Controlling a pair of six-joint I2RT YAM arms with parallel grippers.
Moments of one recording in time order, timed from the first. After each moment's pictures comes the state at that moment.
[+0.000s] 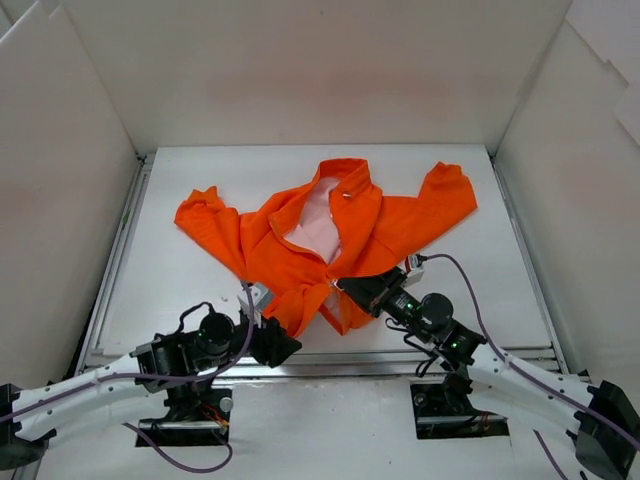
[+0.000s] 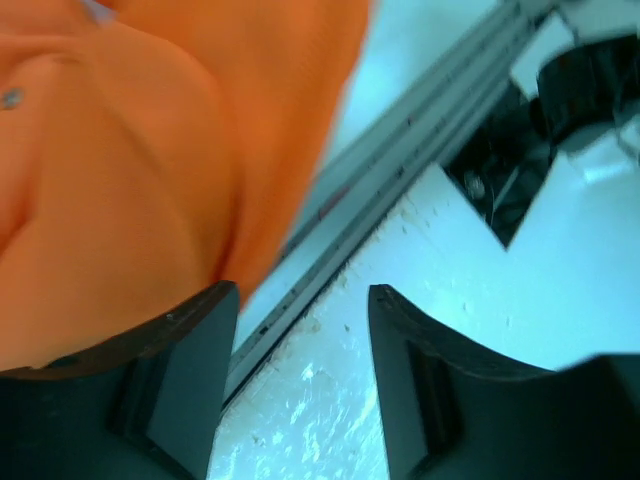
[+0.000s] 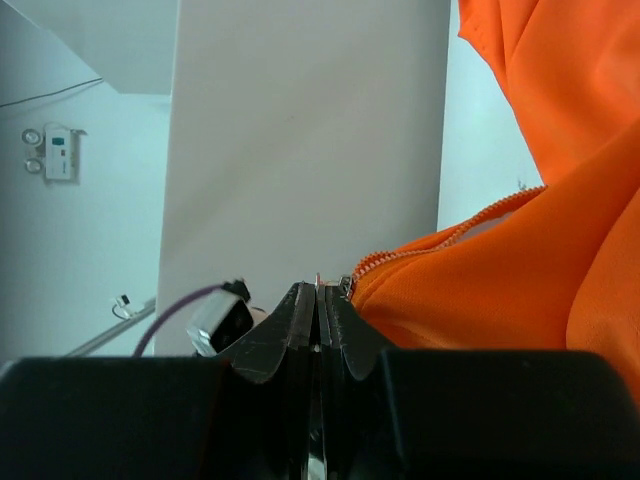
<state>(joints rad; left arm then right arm) -1.14 0.55 0.45 -0.29 -0.04 -0.54 0.83 0.77 0.22 0.57 0.00 1.54</state>
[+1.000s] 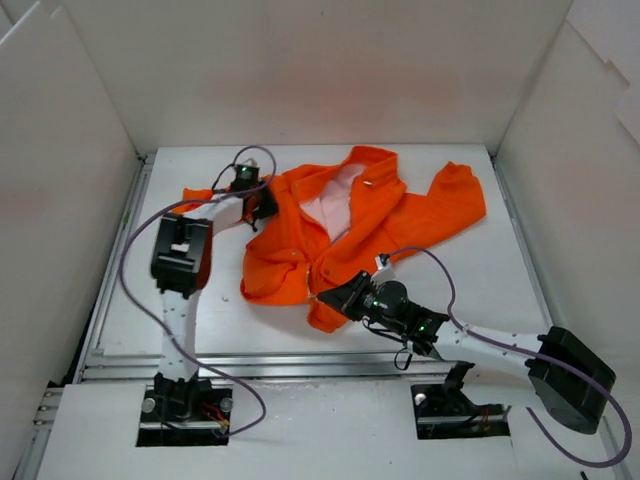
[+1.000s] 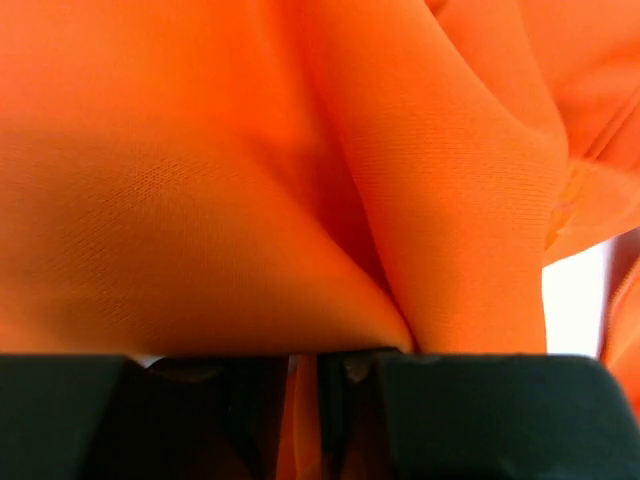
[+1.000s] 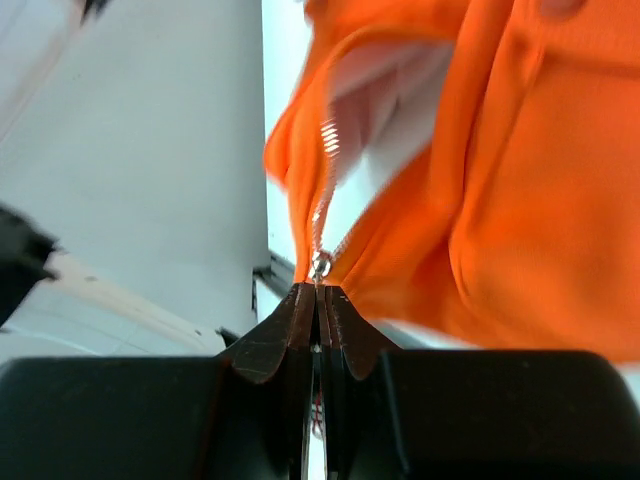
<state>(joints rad) -0.25 2.12 1.46 -0.12 0.14 -0.71 0.89 1.08 0.30 0.48 0.00 1.33</state>
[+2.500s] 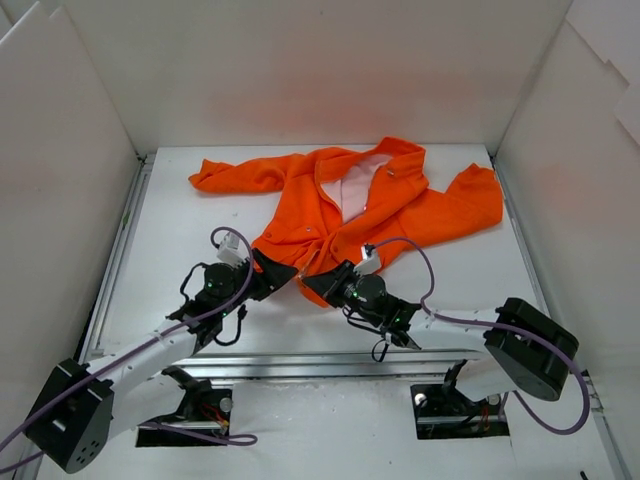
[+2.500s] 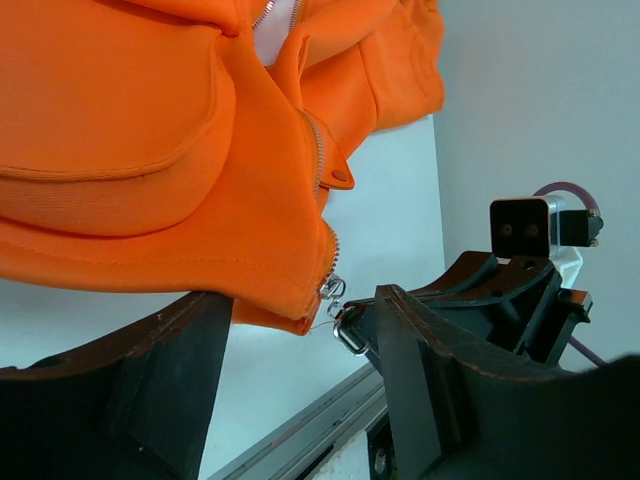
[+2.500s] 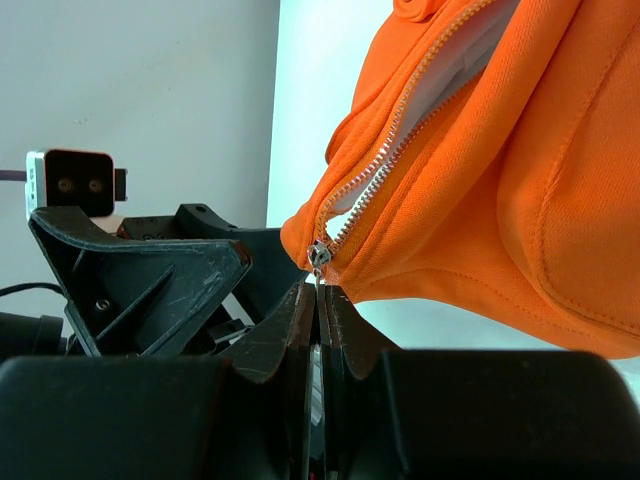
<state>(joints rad) -0.55 1.01 0.38 0.33 0.13 -1.04 0.94 1.38 0.43 0.70 0.16 1.25</state>
